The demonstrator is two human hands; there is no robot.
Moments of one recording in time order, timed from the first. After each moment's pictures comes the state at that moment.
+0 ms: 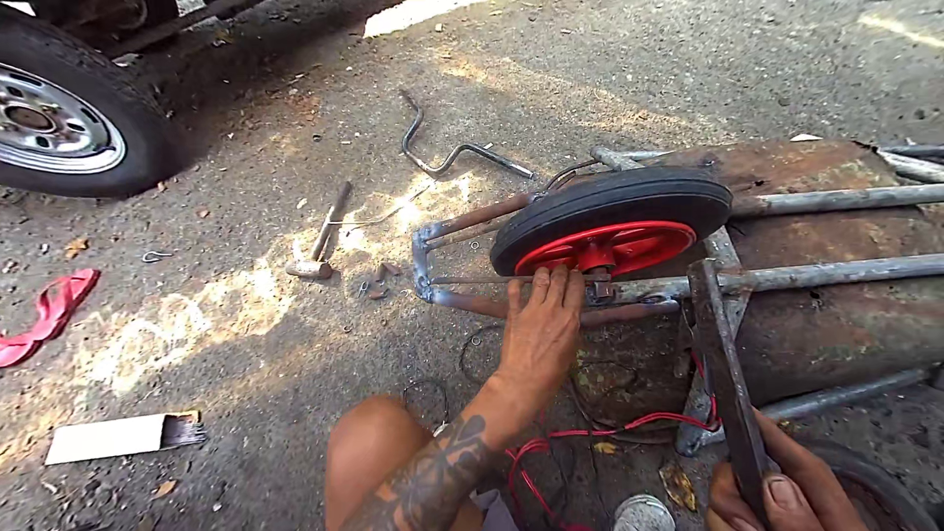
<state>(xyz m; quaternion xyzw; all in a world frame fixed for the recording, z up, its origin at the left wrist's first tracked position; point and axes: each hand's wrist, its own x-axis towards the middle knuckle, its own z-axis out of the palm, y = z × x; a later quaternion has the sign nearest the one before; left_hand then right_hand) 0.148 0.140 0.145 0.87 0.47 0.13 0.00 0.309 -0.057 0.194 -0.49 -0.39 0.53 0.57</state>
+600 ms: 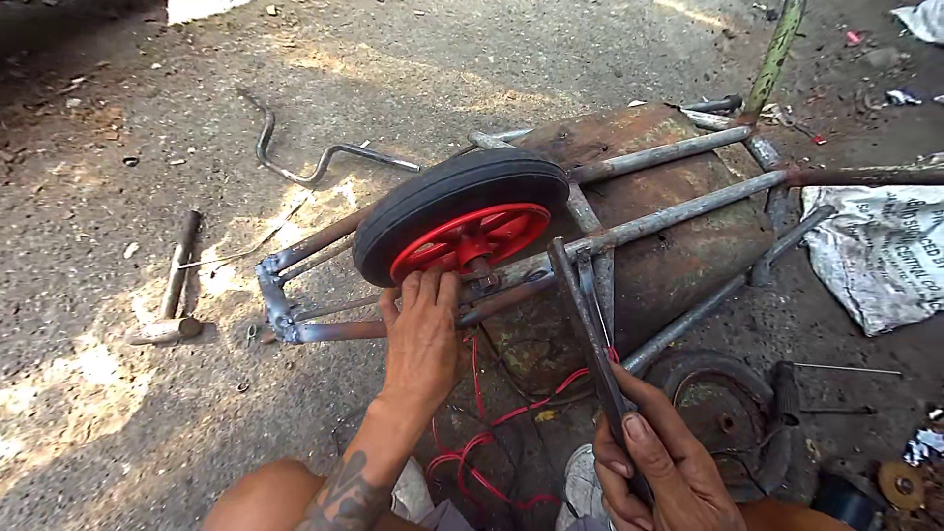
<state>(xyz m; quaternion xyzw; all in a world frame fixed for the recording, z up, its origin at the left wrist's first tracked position) 0.141 0.150 0.145 0.88 0.45 0.16 0.03 0.300 -0.058 0.197 -0.53 -0.30 0.51 0.61</state>
